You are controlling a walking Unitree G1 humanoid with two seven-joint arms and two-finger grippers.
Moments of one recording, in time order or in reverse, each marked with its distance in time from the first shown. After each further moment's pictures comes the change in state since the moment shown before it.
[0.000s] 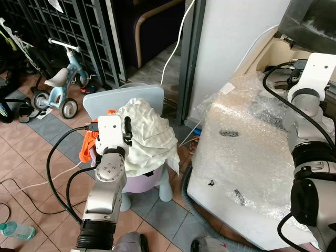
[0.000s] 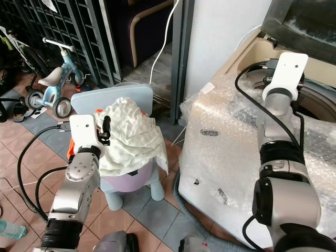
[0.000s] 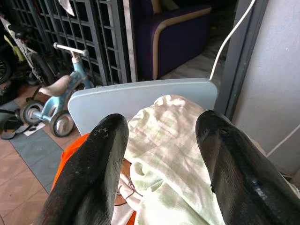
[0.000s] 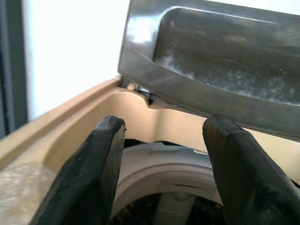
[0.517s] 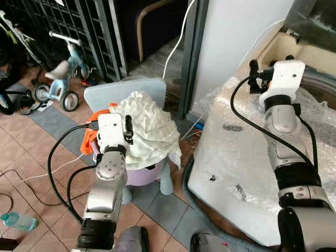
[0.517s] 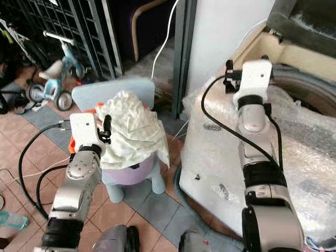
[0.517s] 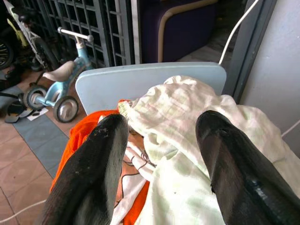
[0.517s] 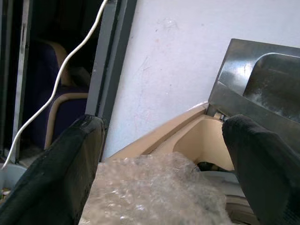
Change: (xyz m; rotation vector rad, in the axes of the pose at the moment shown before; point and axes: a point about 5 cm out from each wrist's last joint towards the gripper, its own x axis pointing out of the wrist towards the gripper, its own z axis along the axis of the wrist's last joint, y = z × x) left arm 0.001 -0.002 0.001 -0.011 0.005 -0.006; right arm -0.033 0.038 0.008 0.006 -0.171 0.254
